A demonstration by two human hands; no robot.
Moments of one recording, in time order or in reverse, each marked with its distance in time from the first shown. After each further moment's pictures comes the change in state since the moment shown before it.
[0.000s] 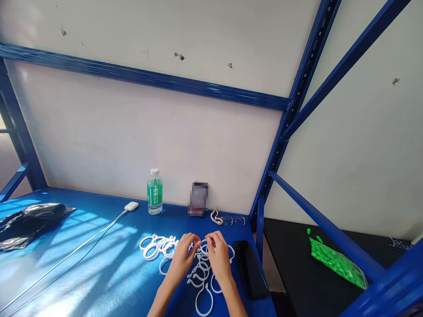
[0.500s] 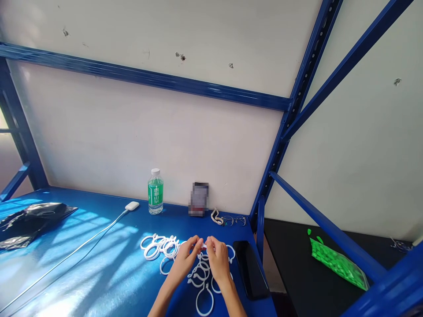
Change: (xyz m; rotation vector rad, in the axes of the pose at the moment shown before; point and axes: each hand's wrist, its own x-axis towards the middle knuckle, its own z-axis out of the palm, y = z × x) left_hand 0.000 0.010 0.004 -0.300 -0.065 -0.125; right_hand -0.005 -0.004 0.003 0.025 0.001 0.093
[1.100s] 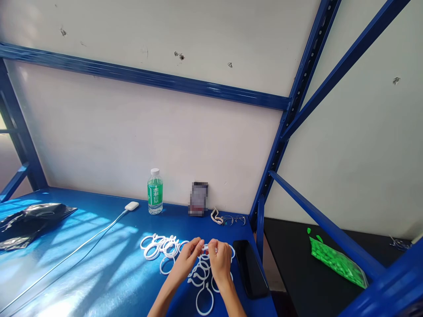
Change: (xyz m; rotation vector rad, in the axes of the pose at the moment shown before) left_hand 0.000 -0.004 0.005 -0.116 -0.103 -0.037; right_hand -0.003 -0.001 -0.002 -0.099 0.091 0.045
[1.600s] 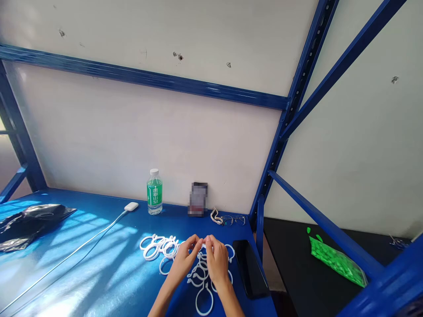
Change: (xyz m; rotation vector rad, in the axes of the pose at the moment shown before) left_hand 0.001 0.003 -0.003 0.116 0.108 0.026; right_hand -0.003 -0.005 0.003 0.037 -0.031 -0.078
